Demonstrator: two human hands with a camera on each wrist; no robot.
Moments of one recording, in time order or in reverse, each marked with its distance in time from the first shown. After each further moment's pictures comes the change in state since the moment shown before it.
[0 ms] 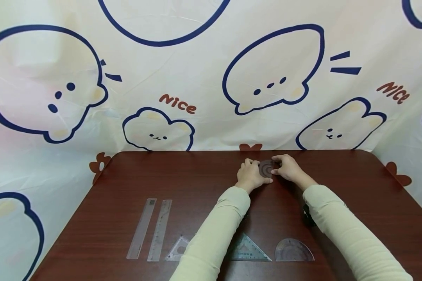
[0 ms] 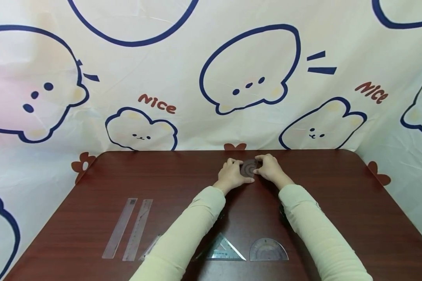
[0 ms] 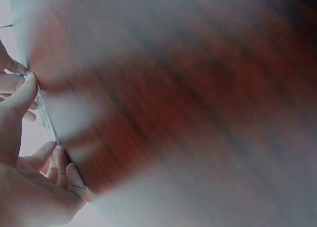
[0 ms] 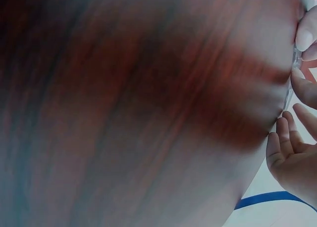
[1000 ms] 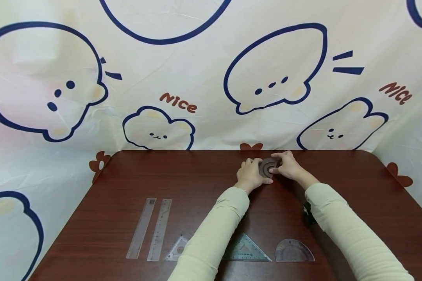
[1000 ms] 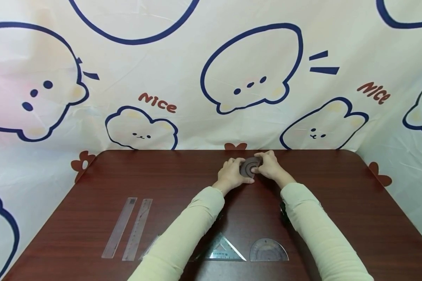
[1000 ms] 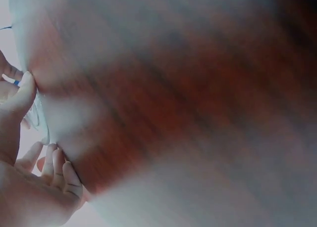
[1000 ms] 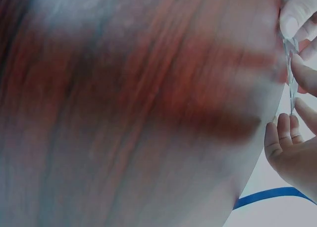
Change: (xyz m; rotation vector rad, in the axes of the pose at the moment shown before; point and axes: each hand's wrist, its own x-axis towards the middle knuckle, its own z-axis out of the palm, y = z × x) left_hand 0.004 -0.004 0.000 -0.040 0.007 0.018; right_hand 0.000 -0.003 -0.004 0.101 -0.032 0.010
